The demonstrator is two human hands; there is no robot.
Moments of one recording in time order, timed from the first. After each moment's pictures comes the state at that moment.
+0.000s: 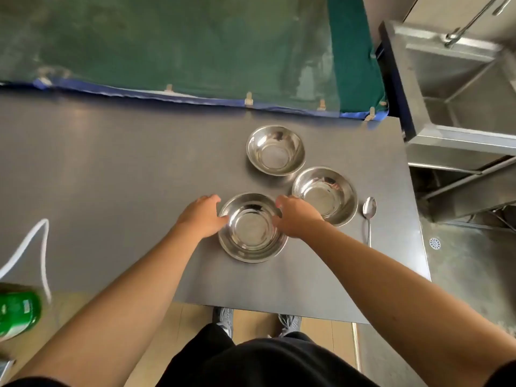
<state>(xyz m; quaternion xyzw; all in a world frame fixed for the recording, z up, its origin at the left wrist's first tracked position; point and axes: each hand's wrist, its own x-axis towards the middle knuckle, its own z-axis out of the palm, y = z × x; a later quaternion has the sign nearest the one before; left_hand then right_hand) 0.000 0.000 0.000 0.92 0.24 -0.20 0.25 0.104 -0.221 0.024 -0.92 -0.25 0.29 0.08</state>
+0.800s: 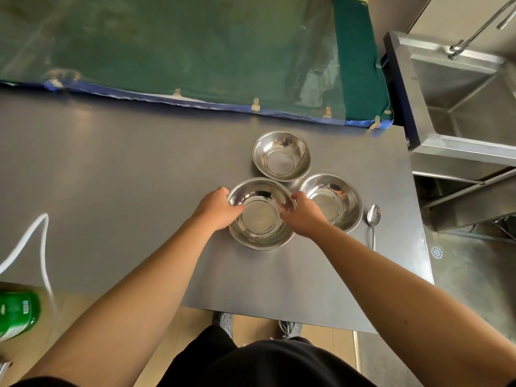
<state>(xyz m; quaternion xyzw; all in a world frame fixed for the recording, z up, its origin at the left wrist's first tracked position) 0.022 -0.004 0.017 0.87 0.30 -0.15 0.36 0.113 -0.217 0.025 -0.92 -0.07 0.30 0.25</state>
